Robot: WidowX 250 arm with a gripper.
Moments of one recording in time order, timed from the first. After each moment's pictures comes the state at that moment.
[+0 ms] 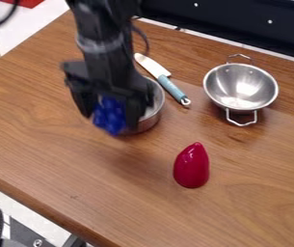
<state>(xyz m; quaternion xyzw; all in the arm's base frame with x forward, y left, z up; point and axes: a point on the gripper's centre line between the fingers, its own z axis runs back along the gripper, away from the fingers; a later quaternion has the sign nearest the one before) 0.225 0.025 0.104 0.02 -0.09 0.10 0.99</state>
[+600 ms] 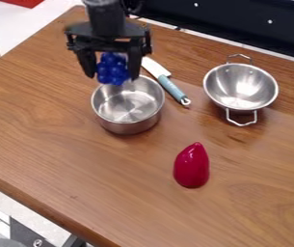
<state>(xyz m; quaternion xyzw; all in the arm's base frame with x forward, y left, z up) 0.287 0.058 0.094 0.03 -0.09 0.20 0.97</state>
